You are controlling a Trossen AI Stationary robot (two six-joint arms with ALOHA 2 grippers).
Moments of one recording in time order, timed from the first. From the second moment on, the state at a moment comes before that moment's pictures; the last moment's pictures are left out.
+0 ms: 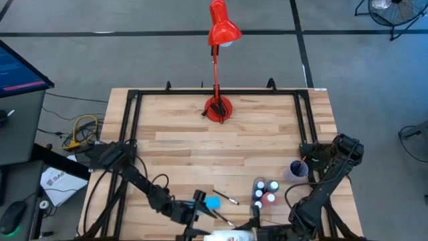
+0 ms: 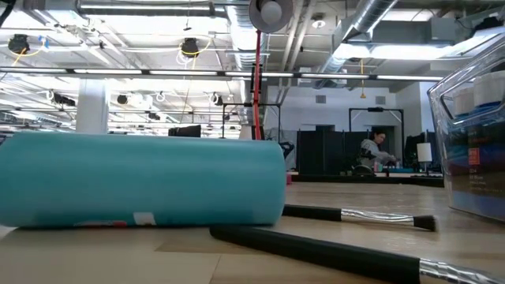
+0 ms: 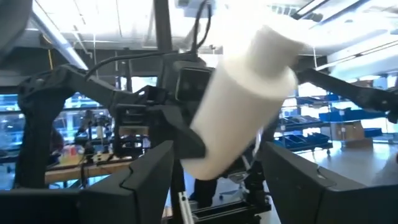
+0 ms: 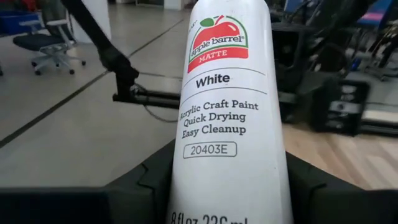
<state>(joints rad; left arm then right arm) -0.71 2.04 0.98 1.54 -0.36 0.26 0.96 1.84 1.36 0.21 0.85 0.14</state>
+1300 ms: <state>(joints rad) -0.69 2.04 1.21 1.30 -0.31 0.25 0.95 1.84 1.36 0.19 0.93 0.15</state>
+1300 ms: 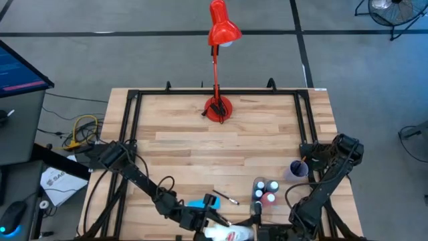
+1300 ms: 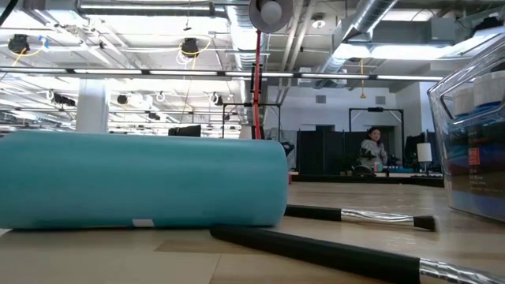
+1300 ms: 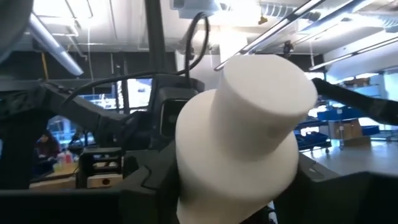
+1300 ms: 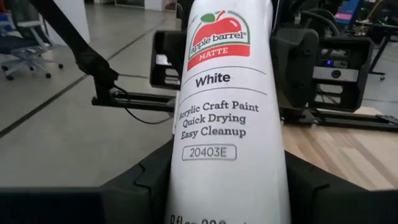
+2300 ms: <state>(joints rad) -0.61 2.00 1.32 0.88 -0.46 0.12 1.22 1.63 1.36 -0.50 1.27 0.51</state>
